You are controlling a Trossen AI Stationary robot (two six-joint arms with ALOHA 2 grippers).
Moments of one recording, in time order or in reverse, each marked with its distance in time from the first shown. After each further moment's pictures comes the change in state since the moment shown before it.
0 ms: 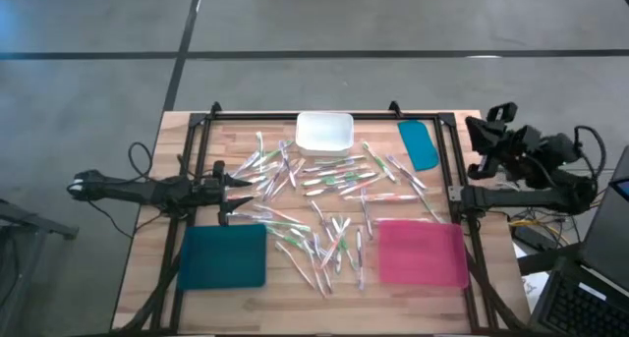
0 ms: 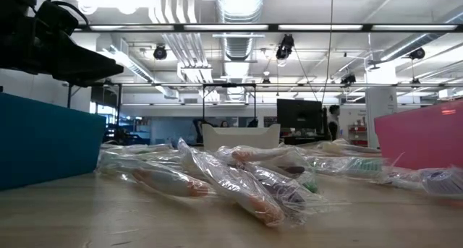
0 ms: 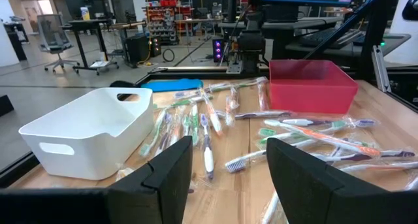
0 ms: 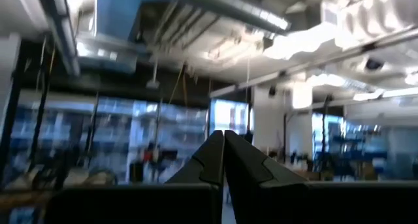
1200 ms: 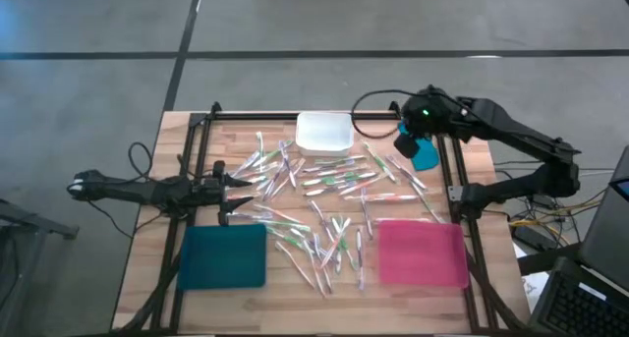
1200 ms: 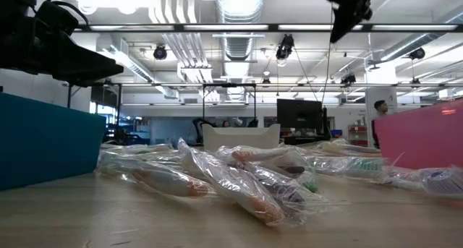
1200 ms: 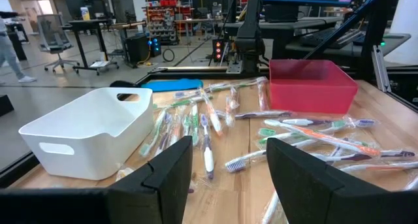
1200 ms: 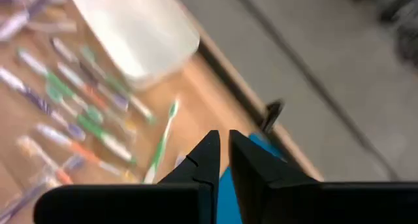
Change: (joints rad) left arm 0.000 0.000 0.000 0.000 0.000 0.000; right arm -0.380 0.934 0.669 -1.193 0.025 0.300
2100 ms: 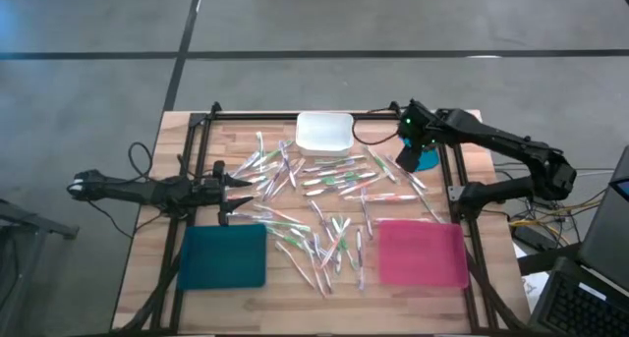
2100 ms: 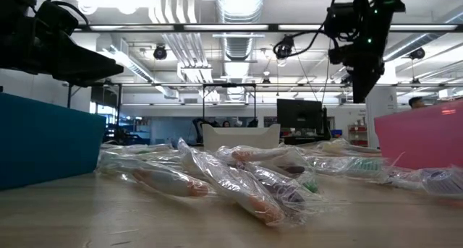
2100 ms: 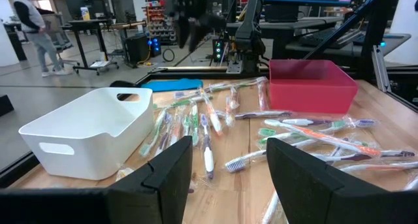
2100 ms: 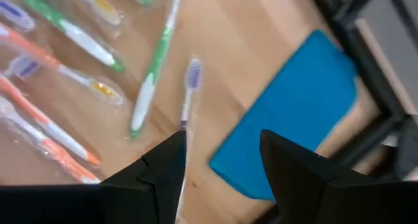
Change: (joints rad) left arm 0.000 0.000 0.000 0.000 0.000 0.000; right arm -0.200 0.026 -0.414 0.136 -0.212 -0.090
